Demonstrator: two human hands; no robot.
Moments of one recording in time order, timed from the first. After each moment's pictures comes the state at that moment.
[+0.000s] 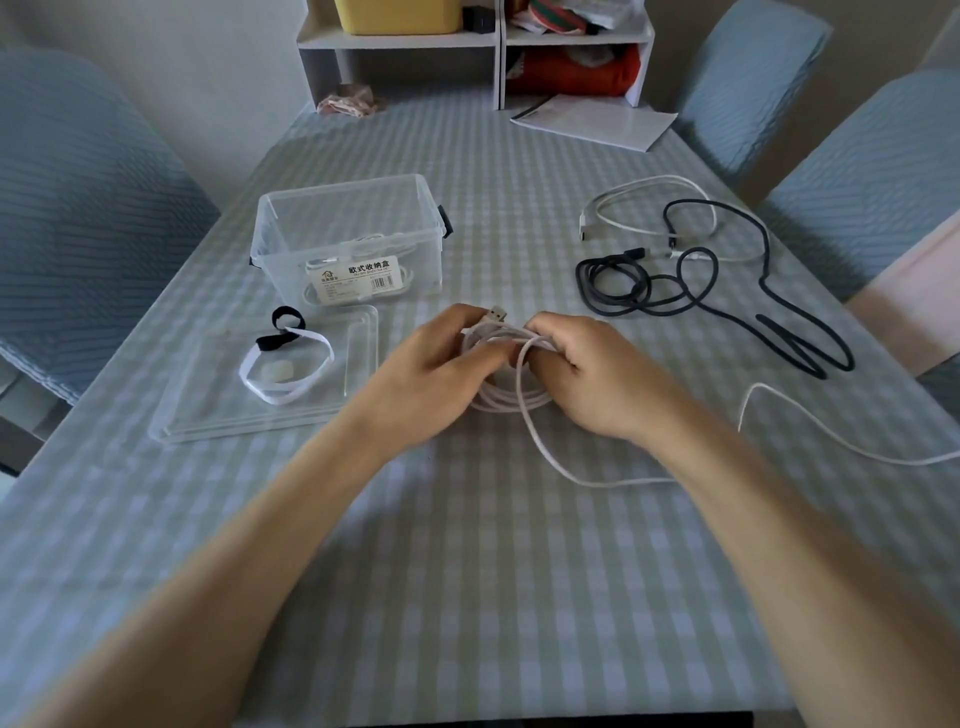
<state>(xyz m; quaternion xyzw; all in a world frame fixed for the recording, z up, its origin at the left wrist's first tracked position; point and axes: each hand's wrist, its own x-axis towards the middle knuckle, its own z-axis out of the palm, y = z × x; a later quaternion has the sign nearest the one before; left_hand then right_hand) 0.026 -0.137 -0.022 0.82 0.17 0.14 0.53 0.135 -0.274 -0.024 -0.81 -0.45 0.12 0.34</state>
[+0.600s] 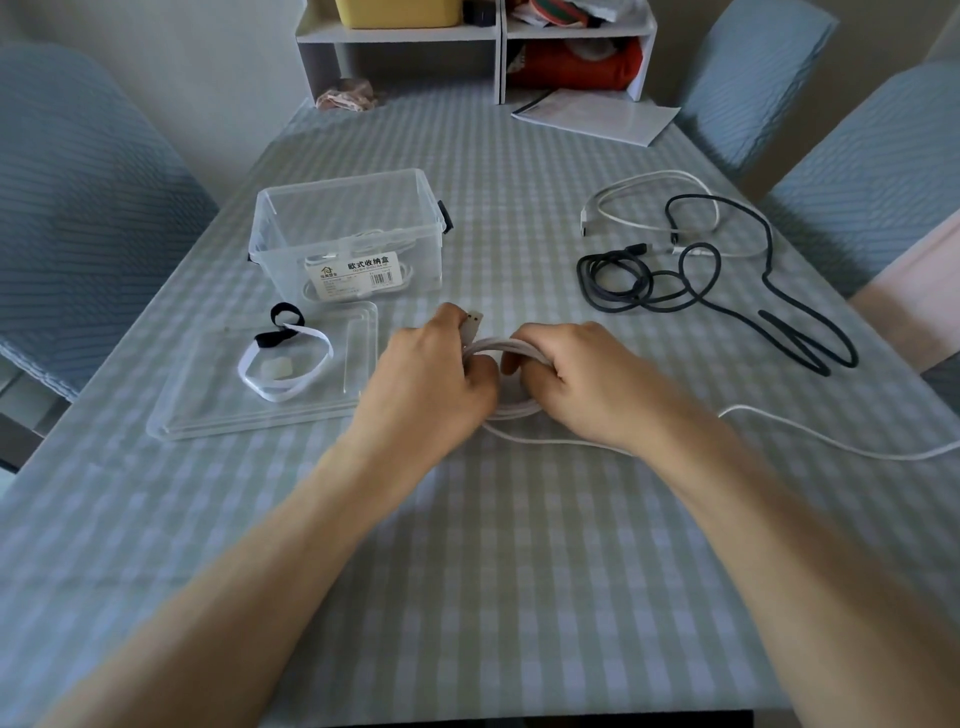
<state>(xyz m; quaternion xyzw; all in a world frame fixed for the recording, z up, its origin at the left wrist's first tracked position) 0.027 -0.144 -0.031 0.91 0.23 0.24 0.26 0.130 -0.272 -0.025 -0.82 -0.48 0.11 0.30</state>
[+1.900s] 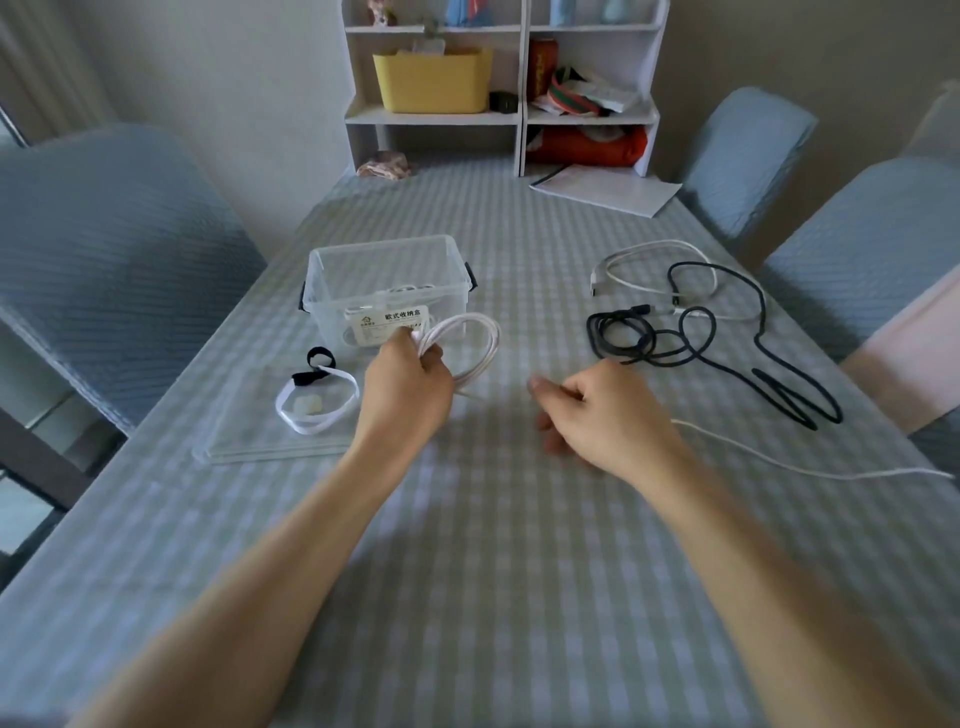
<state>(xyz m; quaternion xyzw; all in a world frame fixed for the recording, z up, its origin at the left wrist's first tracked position) 0.028 -0.114 -0.021 0.80 0.38 0.27 0.38 0.118 -0.272 -0.019 -0.86 -0.32 0.12 0.37</state>
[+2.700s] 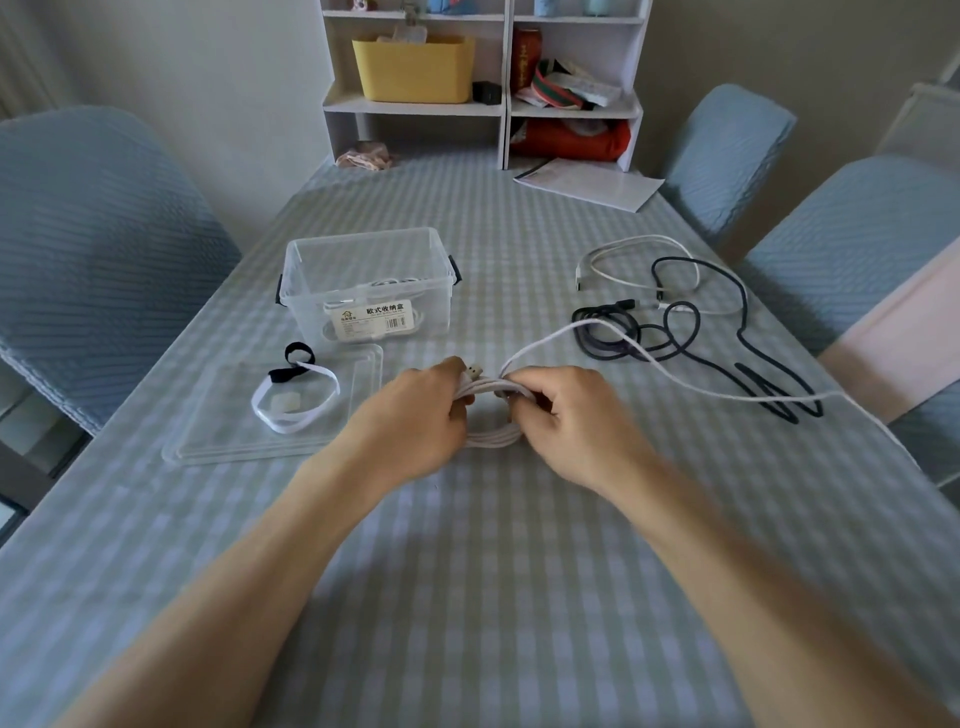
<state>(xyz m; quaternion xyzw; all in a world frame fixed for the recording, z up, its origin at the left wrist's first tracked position) 0.016 -0.120 -0.020 0.95 0.18 0.08 0.23 0.115 -0.267 -0.032 -0.80 -0.45 0.05 0.40</state>
